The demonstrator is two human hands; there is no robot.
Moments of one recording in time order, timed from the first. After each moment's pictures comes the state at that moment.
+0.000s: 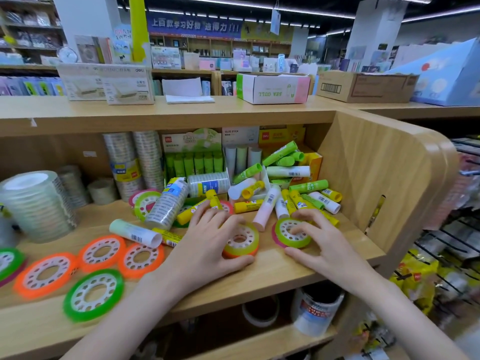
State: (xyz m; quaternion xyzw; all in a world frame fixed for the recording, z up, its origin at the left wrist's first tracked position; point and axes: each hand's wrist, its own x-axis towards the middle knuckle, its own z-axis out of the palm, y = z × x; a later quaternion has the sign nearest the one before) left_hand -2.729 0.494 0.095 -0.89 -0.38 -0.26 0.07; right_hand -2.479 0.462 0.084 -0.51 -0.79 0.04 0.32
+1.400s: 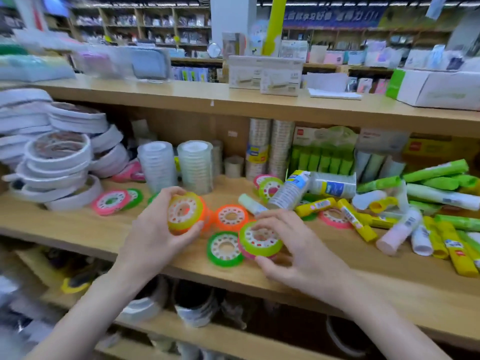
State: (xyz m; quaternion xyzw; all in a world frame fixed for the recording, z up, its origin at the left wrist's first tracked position) left_hand -2.914 0.402 0.102 -0.59 -0.68 -0.43 0.02; right_hand -2.677 0.470 0.113 -0.24 -0.92 0.13 0.28
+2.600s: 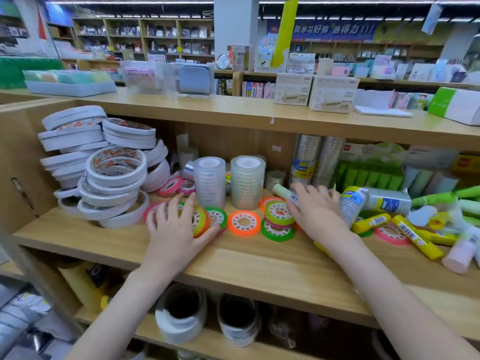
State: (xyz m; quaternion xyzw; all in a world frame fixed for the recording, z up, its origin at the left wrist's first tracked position) left_hand -3.010 0.414 0.089 -0.56 -0.79 -0.24 0.11; right_hand -2.785 0.537 0.123 -0.55 -0.82 -0.10 0.14
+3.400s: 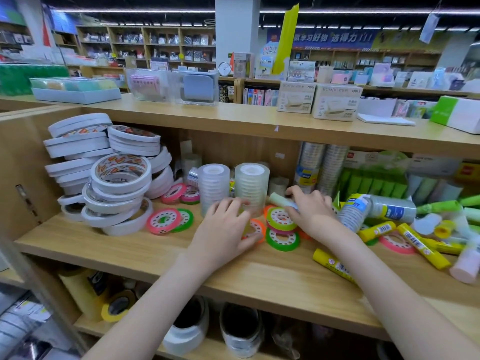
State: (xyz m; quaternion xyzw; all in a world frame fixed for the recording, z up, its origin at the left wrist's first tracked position) left_hand -2.975 0.453 0.103 -0.74 -0.61 -0.18 0.21; right_hand -2.802 0.539 0.143 -0.55 -0.83 0.03 0.11
